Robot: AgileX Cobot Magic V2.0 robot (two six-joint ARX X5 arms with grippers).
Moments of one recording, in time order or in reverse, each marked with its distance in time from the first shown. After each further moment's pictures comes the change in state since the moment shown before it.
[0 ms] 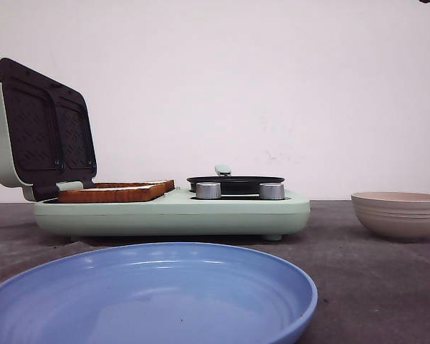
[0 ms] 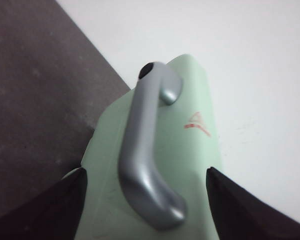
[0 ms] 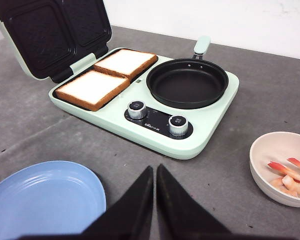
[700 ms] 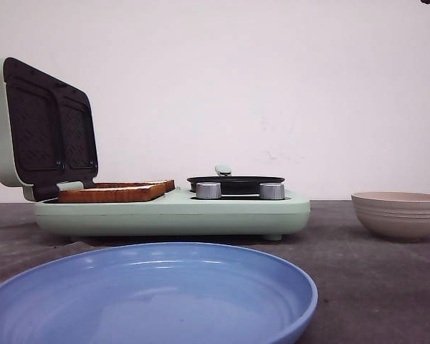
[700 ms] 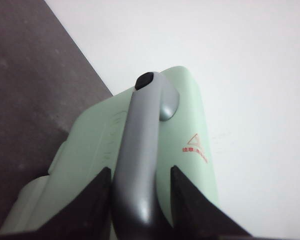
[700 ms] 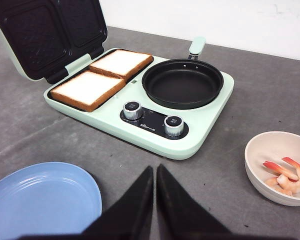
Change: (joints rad) left arm -0.033 0.079 0.000 0.164 -0.001 -0.138; right arm 0.000 0.000 0.000 0.000 0.019 0.000
